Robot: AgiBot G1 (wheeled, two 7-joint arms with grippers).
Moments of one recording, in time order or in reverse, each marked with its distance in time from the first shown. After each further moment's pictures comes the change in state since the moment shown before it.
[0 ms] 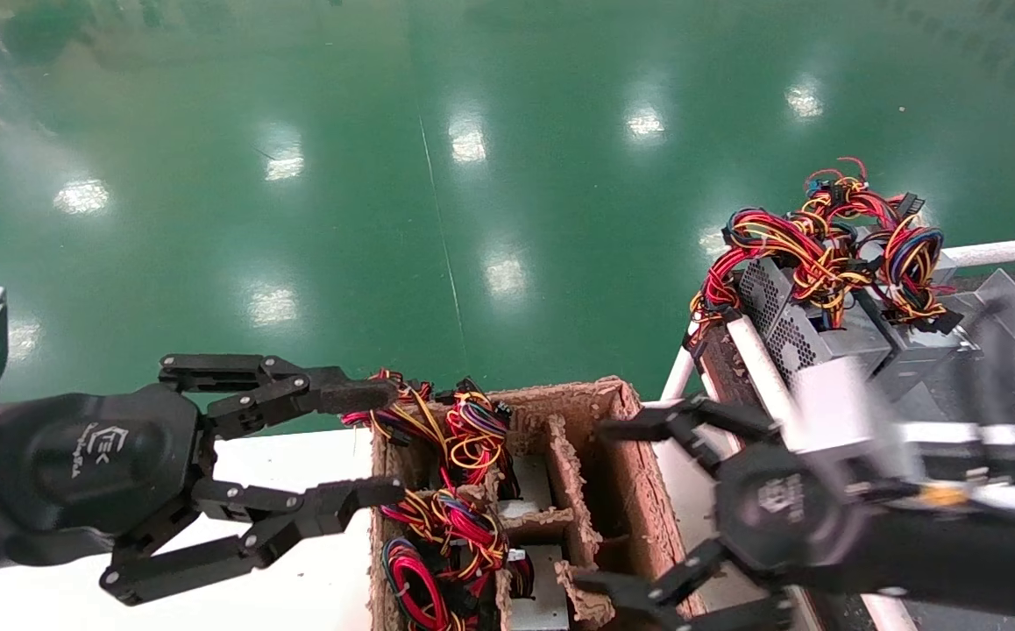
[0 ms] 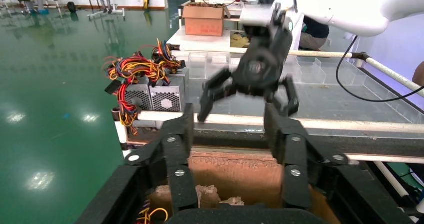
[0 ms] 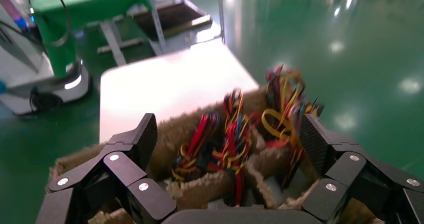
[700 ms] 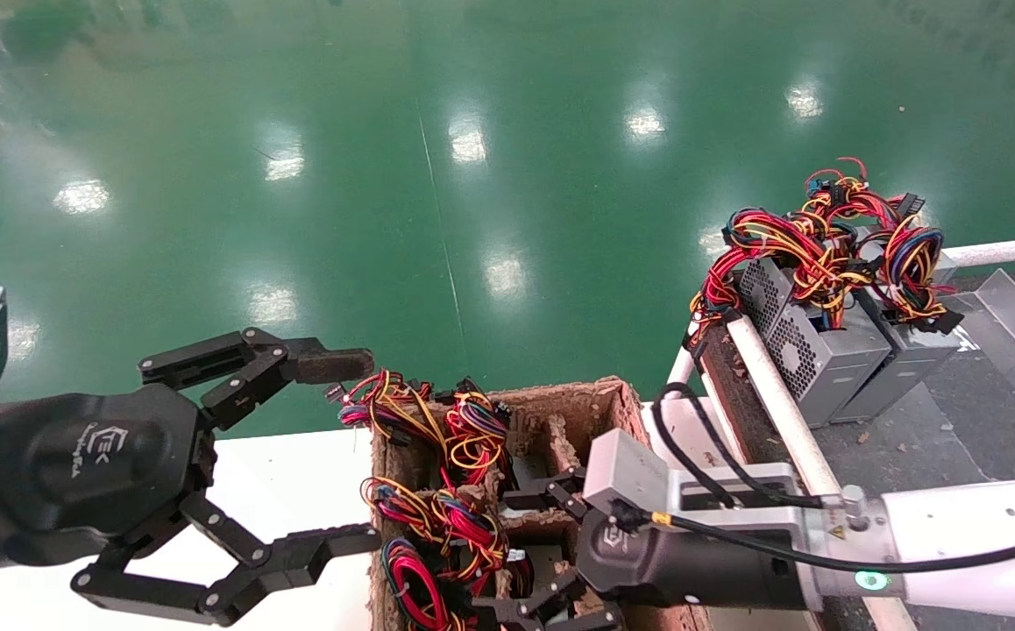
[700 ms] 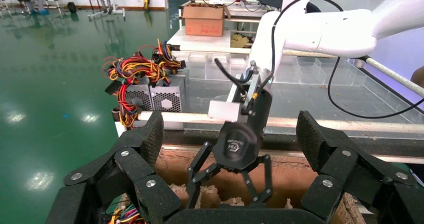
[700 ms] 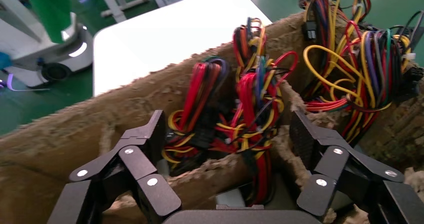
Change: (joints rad) left arm 0.000 0.000 0.000 0.000 0.000 0.000 0.000; right arm 0.040 -0.224 -0.167 -0.091 -0.273 0.122 0.039
